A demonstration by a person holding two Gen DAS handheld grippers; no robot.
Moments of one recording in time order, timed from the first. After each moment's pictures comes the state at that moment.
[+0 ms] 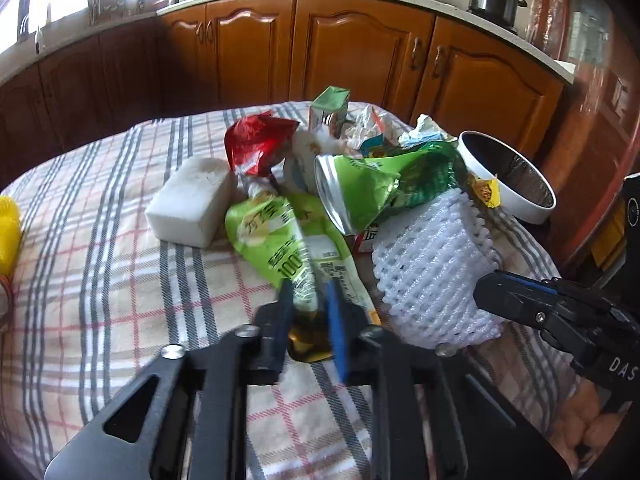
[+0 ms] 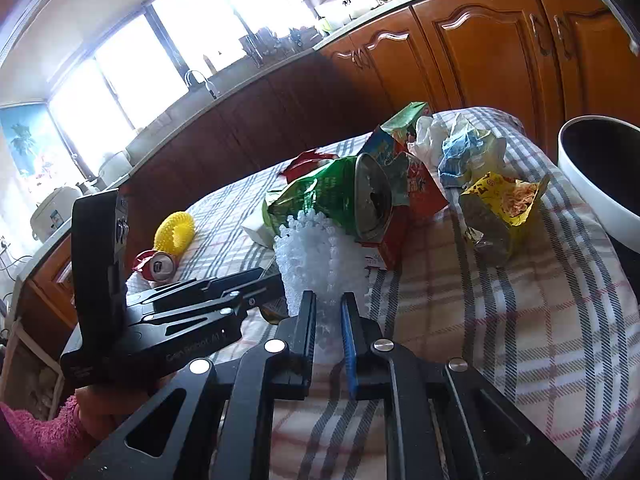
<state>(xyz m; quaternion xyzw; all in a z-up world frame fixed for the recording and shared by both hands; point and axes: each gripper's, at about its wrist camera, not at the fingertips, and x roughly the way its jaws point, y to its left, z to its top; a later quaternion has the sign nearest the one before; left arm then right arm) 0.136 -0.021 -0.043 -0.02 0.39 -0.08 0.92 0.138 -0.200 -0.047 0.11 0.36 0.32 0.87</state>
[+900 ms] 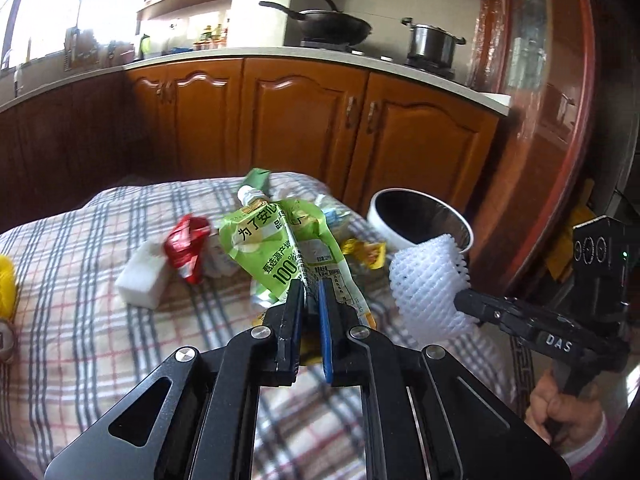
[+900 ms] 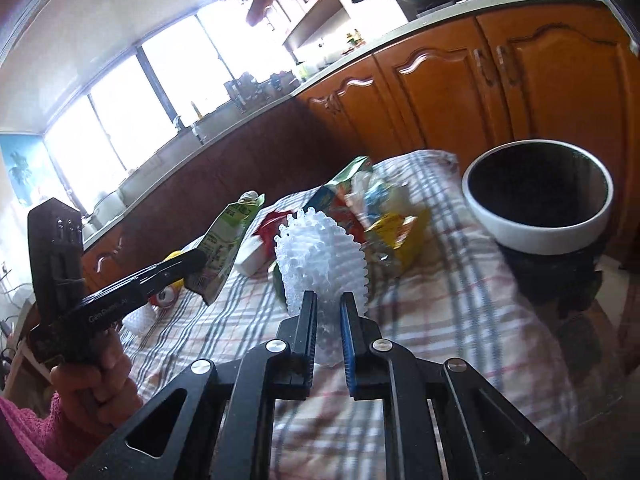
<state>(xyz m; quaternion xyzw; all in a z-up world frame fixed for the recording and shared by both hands) 0.100 -0.069 0.034 -0.03 0.30 -0.16 0.94 0.112 -0.300 -0.016 0.15 0.30 0.26 0.91</state>
